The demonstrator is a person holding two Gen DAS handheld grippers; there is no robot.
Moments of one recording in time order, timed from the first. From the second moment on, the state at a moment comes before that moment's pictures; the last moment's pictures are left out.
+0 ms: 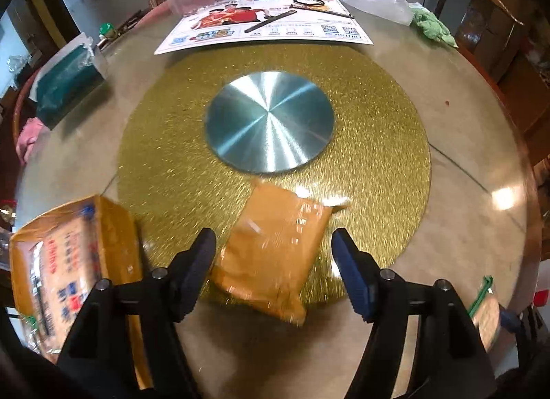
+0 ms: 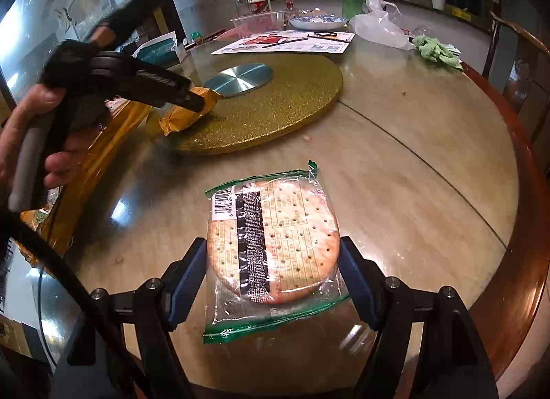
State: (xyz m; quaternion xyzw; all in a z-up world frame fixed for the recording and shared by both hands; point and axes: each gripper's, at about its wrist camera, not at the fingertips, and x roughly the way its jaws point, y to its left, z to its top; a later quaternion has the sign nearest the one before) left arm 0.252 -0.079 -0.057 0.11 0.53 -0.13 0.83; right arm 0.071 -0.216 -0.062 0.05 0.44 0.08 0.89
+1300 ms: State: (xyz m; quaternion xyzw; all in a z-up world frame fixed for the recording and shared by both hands) left arm 0.040 -0.048 -0.064 0.05 0.50 -0.17 0.85; right arm 0.031 -0.186 -0.063 -0.04 0.46 0.15 0.87
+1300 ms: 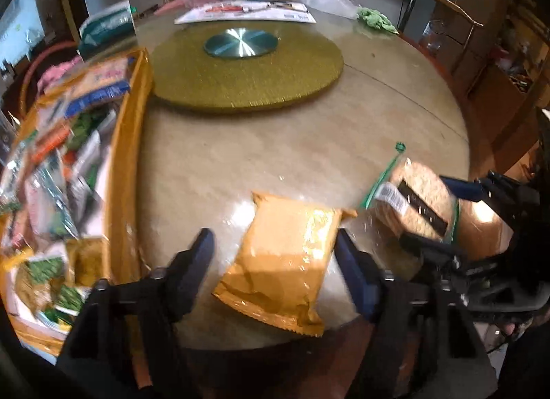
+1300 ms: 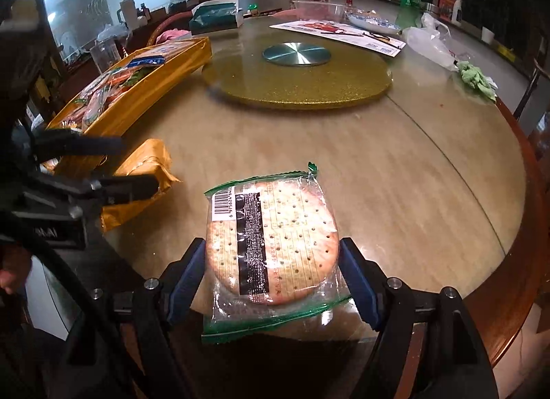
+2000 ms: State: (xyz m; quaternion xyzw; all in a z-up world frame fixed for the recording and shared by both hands) left arm -0.003 0.013 0.000 -0.08 0.42 -0.10 0.90; right arm 0.028 -0.170 -0.040 0.09 0.44 0.20 0.87
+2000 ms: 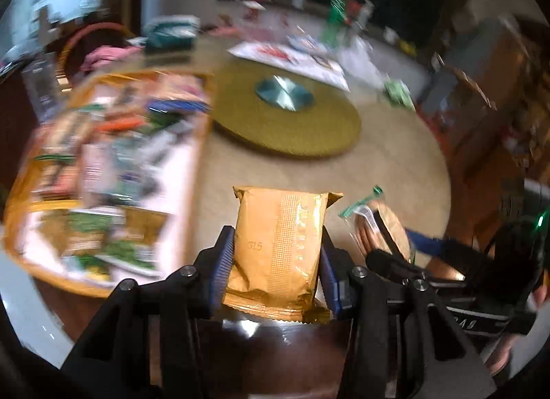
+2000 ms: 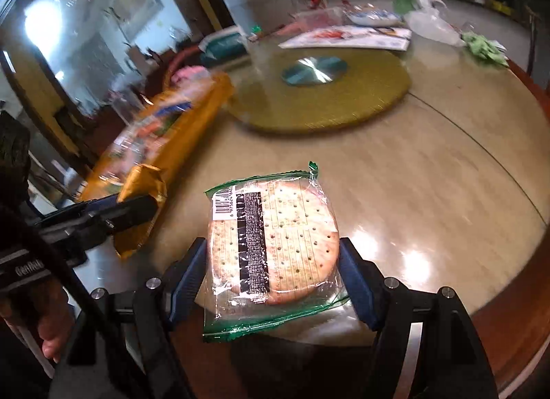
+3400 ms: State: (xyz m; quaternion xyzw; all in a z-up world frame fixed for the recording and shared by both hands) left arm 0.026 0.234 -0.030 -0.20 0.43 0.07 0.88; right arm 0.078 0.093 -0.030 -0.08 0.42 0.34 0.84
